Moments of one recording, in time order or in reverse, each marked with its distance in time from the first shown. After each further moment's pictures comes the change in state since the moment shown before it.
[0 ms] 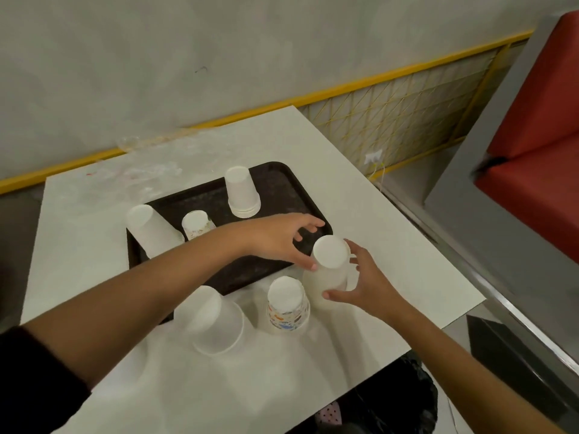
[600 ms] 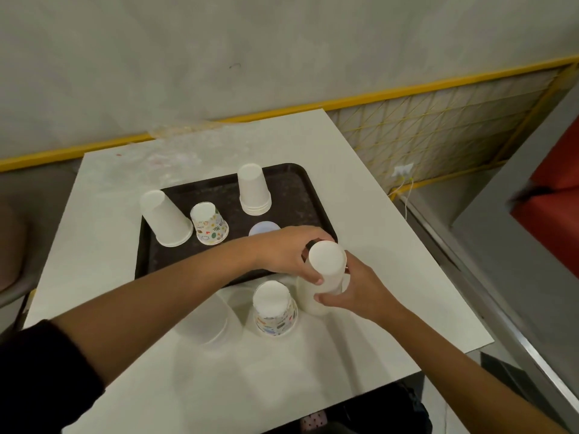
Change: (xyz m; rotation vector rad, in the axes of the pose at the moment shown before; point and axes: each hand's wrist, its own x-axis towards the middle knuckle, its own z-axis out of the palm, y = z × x) left_hand 0.022 0.008 0.026 -0.137 0.153 0.038; right_hand 0.023 -0.011 -0.016 -0.077 -0.148 -0.142
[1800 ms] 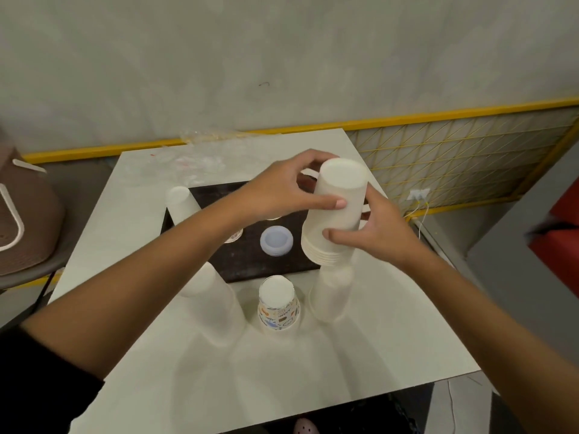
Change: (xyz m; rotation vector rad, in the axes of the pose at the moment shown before) left_hand -0.048 0.053 -0.050 -0.290 0.556 0.131; right_hand 0.004 -0.086 -0.068 0.084 0.108 -0.328
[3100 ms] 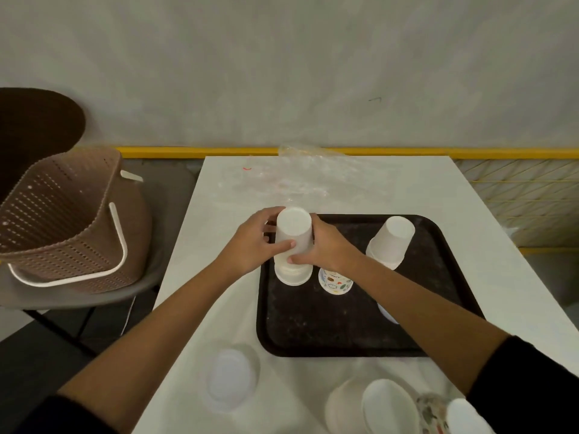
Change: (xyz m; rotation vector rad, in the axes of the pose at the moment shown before) left_hand -0.053 -0.217 -0.195 0.044 0.355 -0.326; right_hand 0.194 -0.037 0.276 -0.191 -0.445 0.065
